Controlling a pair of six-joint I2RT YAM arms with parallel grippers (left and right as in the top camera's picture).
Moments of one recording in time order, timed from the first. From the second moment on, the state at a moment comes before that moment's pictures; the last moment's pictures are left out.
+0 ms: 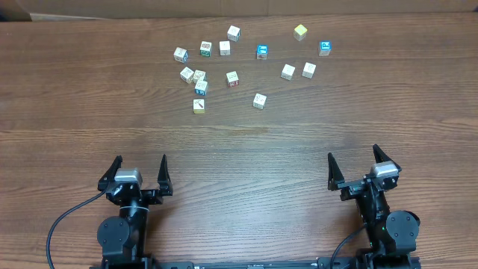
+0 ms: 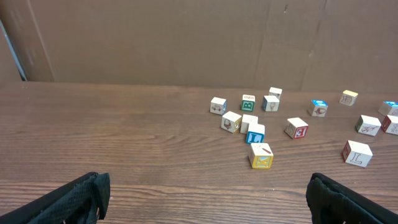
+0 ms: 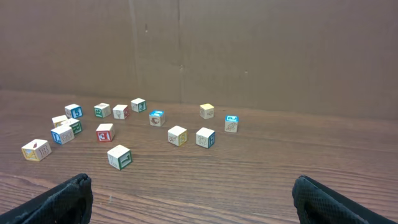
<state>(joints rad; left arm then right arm) 0.07 0.02 0.01 -0.07 0.07 -0.05 0.05 0.01 0.02 -0.02 -0.14 -0.01</state>
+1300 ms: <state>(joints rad) 0.07 0.63 1.23 -0.55 0.08 -0.13 0.05 0.01 0.02 -0.02 -0.13 -0.01</state>
